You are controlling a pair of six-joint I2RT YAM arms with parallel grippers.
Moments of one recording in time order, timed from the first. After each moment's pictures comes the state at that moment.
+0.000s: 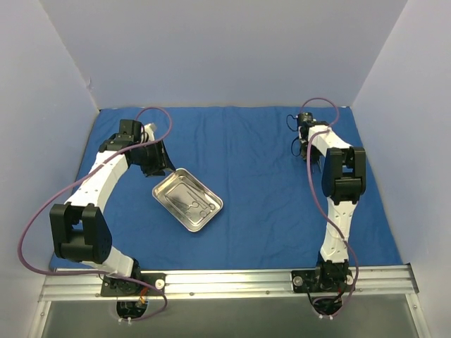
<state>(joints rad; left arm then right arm) -0.11 1.54 1.27 -0.76 0.36 -0.39 0.05 2.19 1.65 -0.70 0.40 0.02</state>
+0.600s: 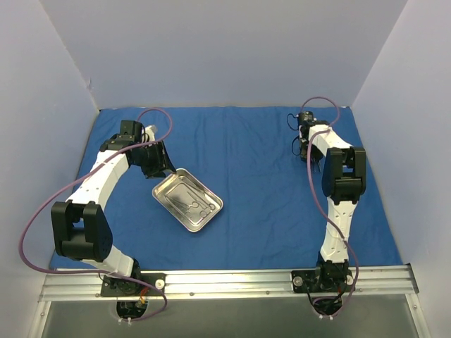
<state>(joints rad) -0.11 1.56 1.27 -0.77 0.38 -0.40 0.05 2.20 1.67 -0.71 0.39 0.02</state>
